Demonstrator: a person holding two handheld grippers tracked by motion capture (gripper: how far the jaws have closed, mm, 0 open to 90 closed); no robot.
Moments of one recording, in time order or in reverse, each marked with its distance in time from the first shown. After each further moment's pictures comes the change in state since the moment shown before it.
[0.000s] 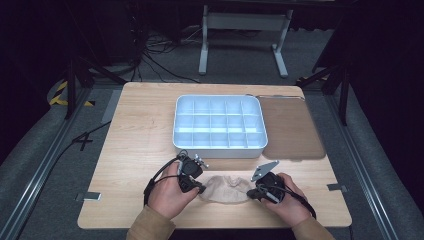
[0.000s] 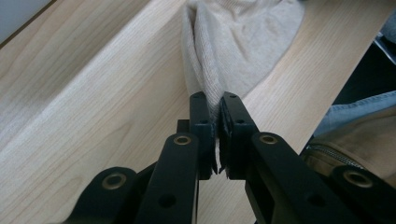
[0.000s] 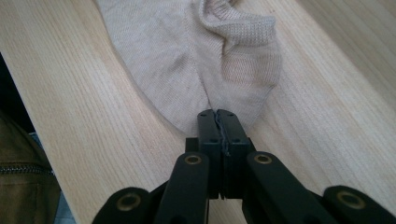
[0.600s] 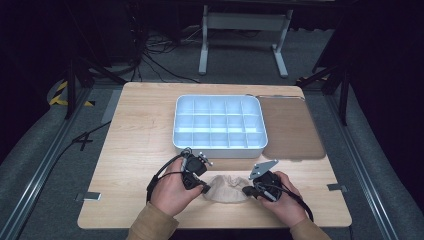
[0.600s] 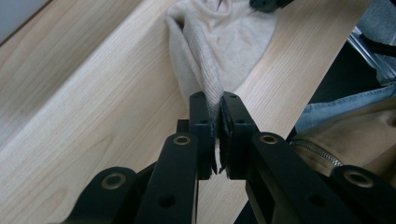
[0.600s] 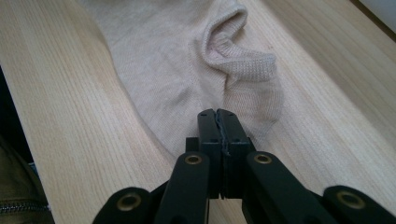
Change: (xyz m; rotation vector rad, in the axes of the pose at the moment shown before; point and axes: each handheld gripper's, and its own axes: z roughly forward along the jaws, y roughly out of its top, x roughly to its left) left arm -0.006 0.012 -0.004 0.008 -0.049 0.018; right arm 0.000 0.006 0.006 -0.085 -0.004 -0.017
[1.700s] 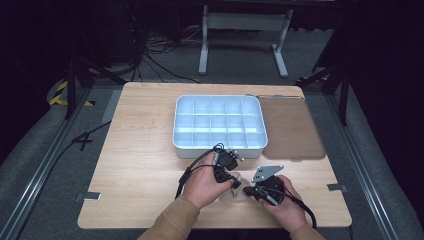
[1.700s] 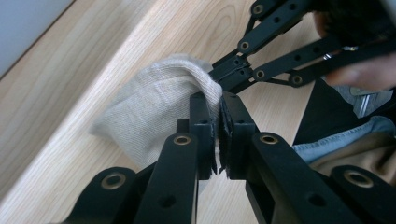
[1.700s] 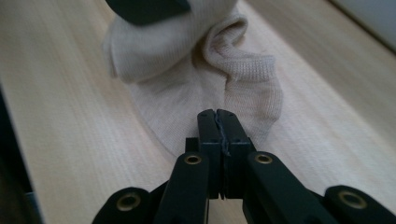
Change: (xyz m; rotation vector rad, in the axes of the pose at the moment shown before) left arm -0.023 0.060 0.051 -0.041 -0.104 0.097; right arm 0.006 -0.012 -0.001 -0.079 -0.061 -0.003
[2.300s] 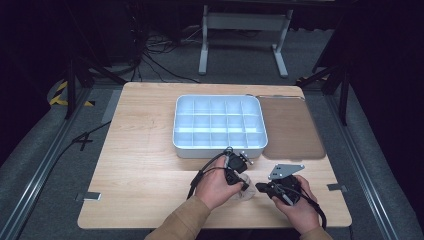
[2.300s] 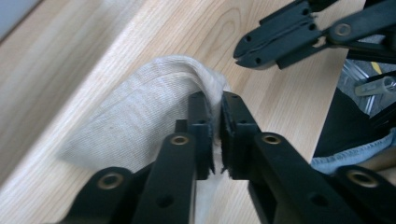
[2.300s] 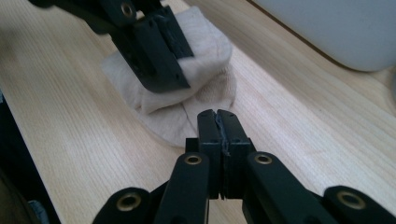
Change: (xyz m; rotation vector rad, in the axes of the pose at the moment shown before) left arm -0.001 0.012 0.036 0.004 -0.015 -0.009; right arm -0.011 -0.015 -0.036 -0.066 -0.050 0.083
